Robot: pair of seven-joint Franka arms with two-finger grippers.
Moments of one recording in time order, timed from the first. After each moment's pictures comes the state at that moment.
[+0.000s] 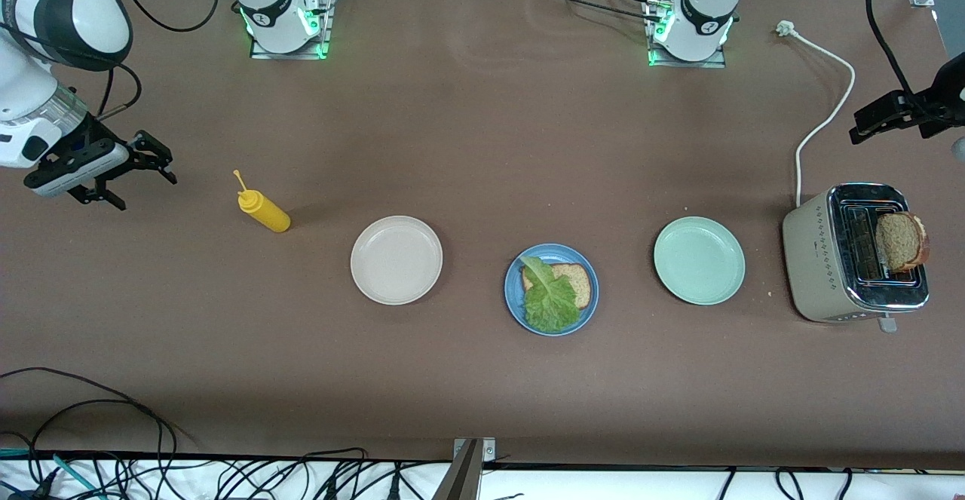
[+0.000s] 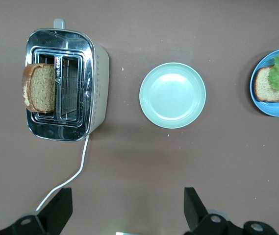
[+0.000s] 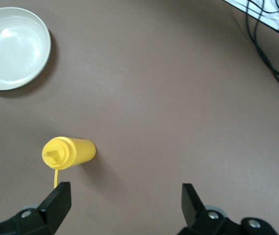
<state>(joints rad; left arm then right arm) -0.02 0.05 0.06 -1.48 0.03 1.43 -0.05 0.09 -0.09 -0.23 -2.25 0.24 2.37 -0.88</state>
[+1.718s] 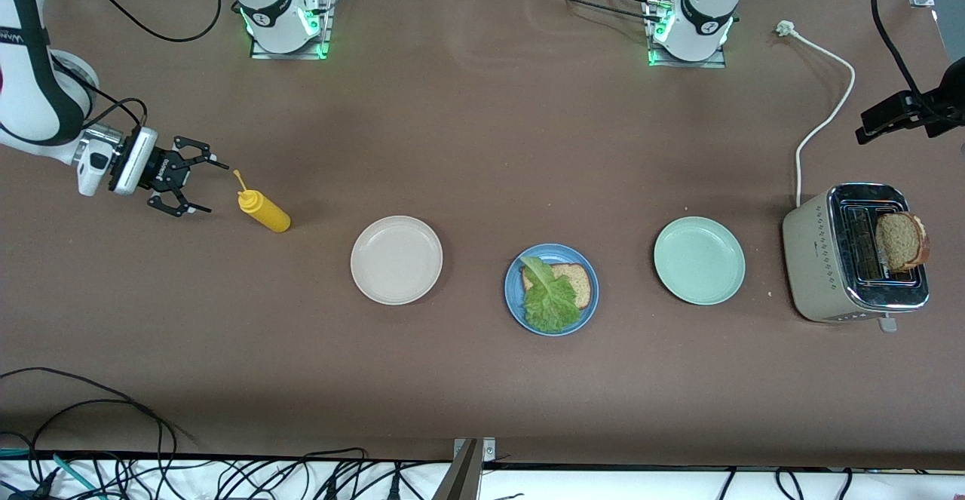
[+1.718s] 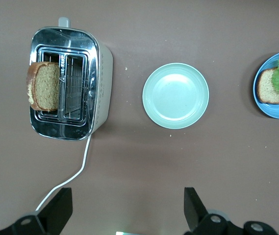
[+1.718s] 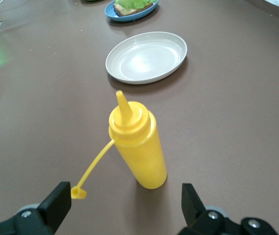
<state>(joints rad) -0.01 0.05 0.07 -1.48 0.03 1.43 -0.05 -0.08 0.23 -0.27 -2.26 0.97 2.00 -2.16</state>
